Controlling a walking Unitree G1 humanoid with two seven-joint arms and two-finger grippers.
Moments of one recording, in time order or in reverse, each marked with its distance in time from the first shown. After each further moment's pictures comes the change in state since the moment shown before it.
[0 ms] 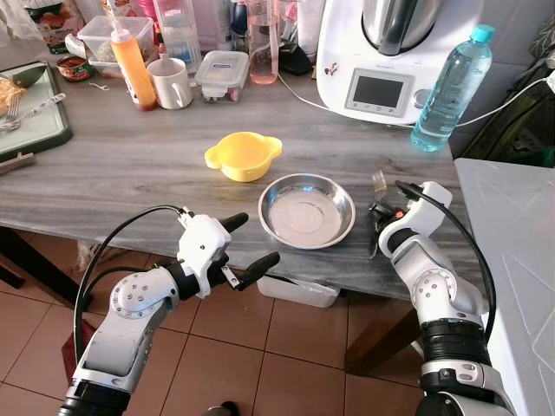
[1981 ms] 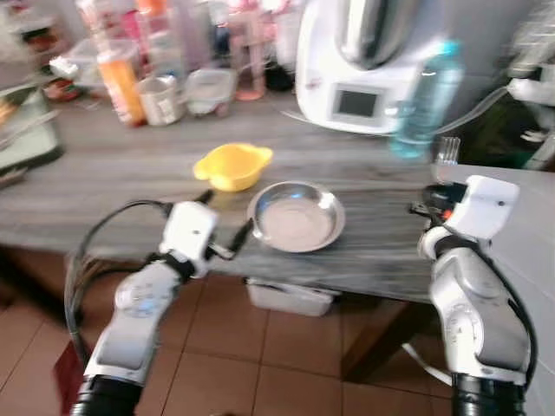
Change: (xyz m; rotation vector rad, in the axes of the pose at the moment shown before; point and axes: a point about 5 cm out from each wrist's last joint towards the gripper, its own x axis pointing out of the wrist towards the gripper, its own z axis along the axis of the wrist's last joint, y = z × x) left arm -0.001 0.023 -0.005 0.079 -0.021 0.394; right arm -0.060 -0.008 0.037 -0.368 -0.340 -0.162
